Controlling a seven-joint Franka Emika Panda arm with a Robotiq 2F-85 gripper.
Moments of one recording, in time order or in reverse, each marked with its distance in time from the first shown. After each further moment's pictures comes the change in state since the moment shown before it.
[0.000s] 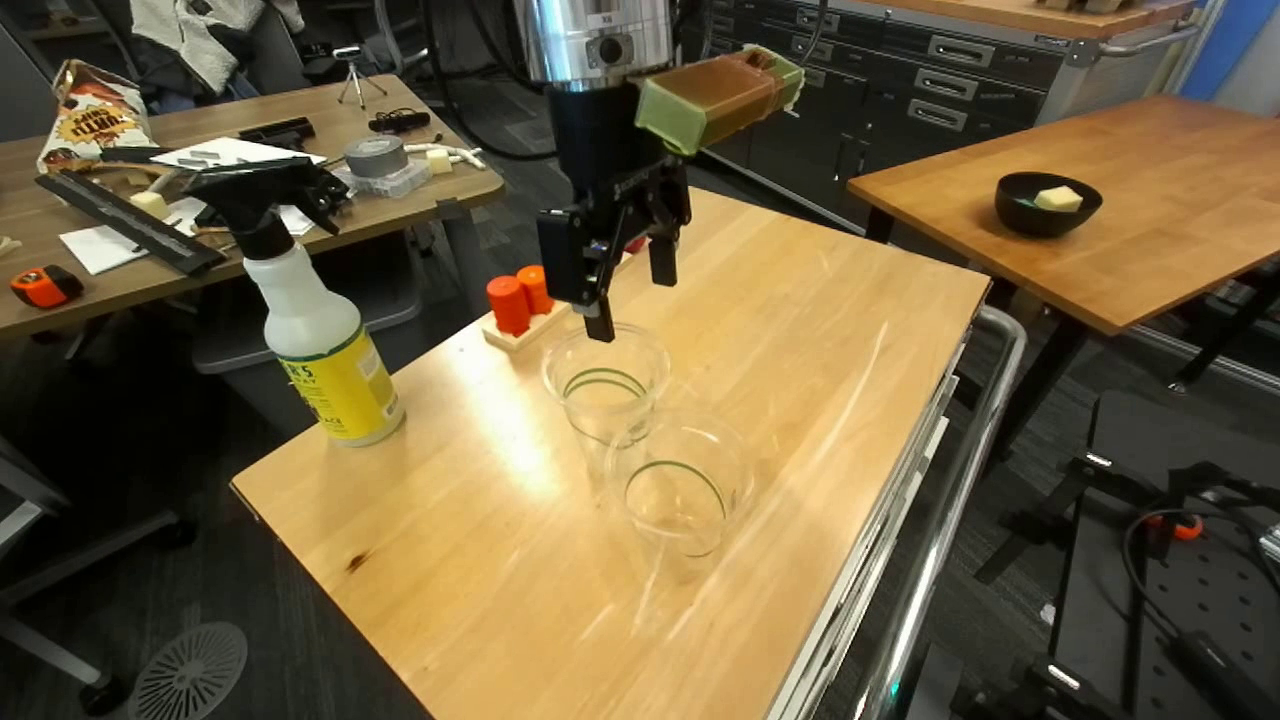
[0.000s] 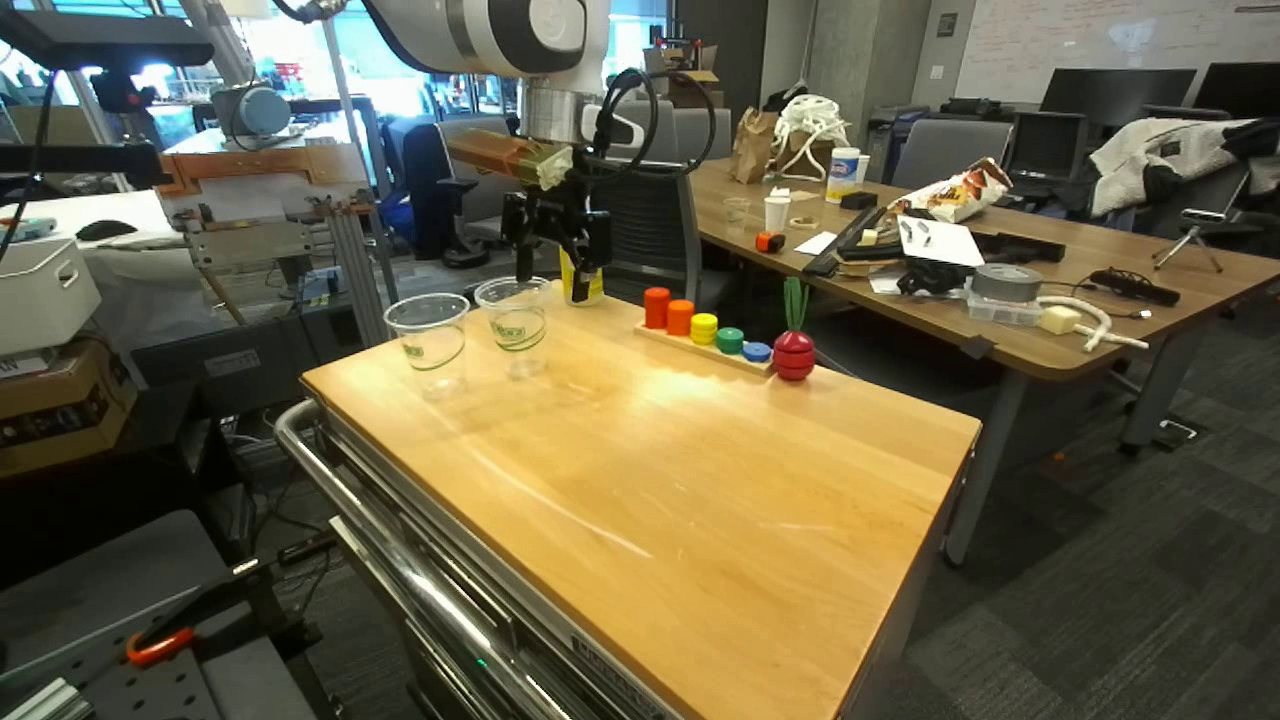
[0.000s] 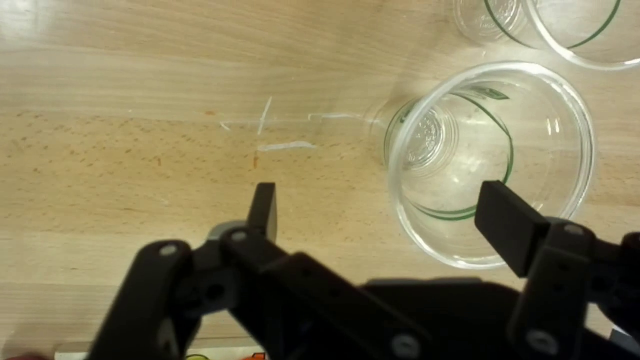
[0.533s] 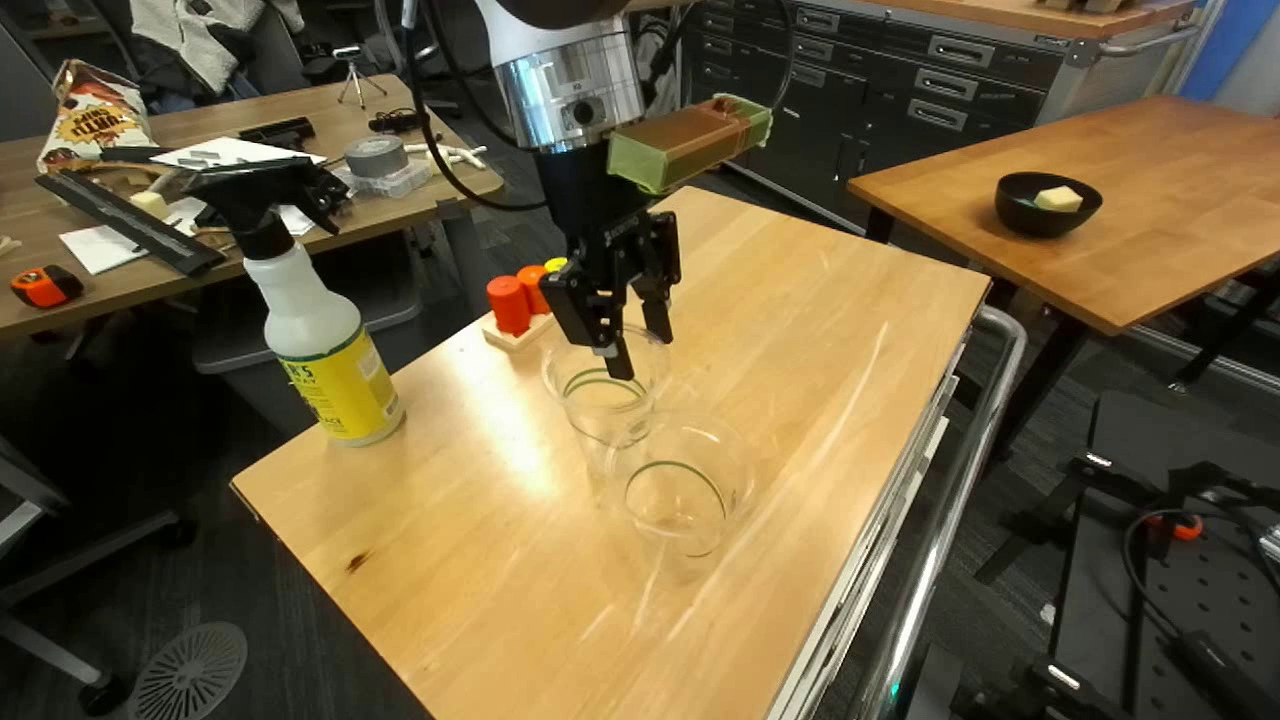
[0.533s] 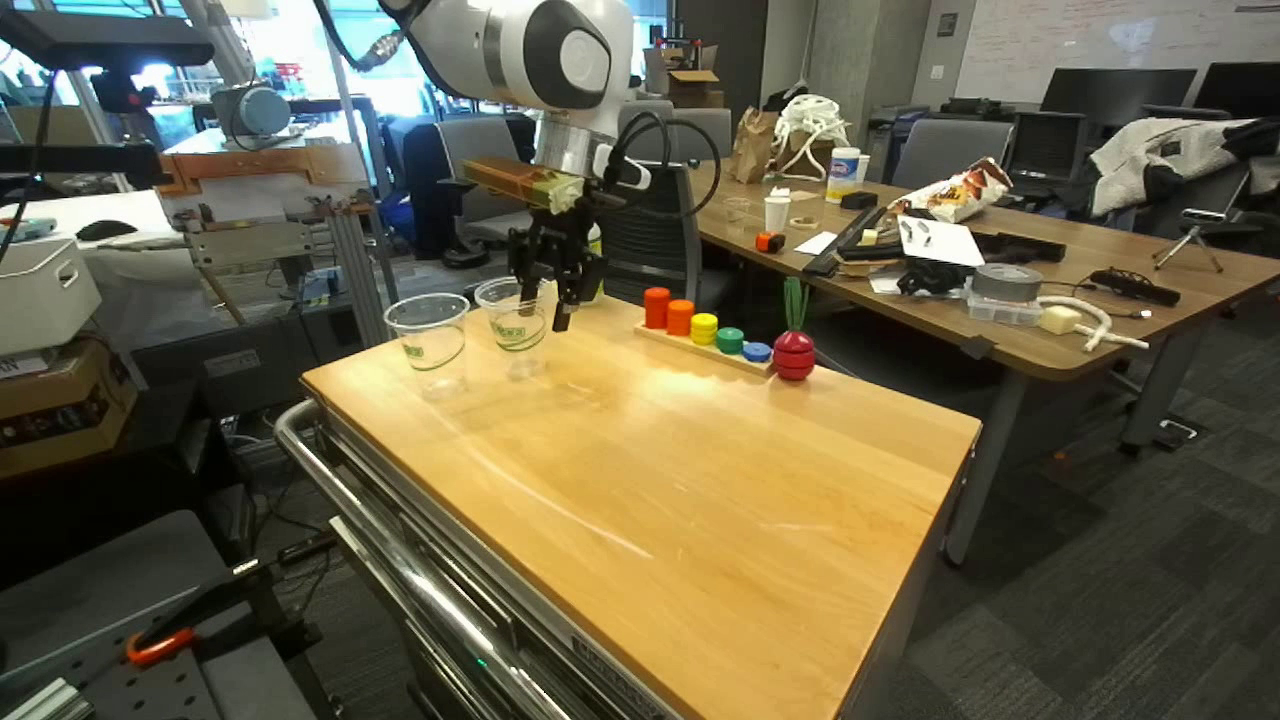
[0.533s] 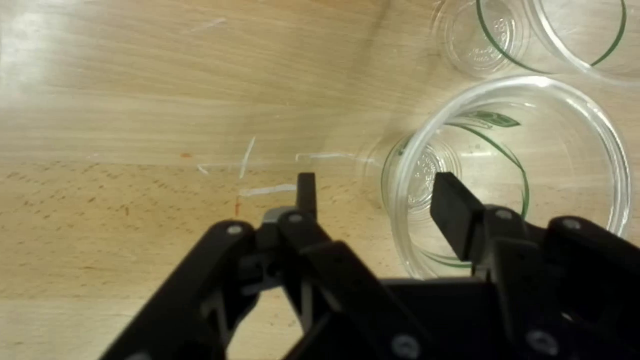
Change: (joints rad) arm 0.000 0.134 -0.001 0.132 0.034 -0.151 -0.006
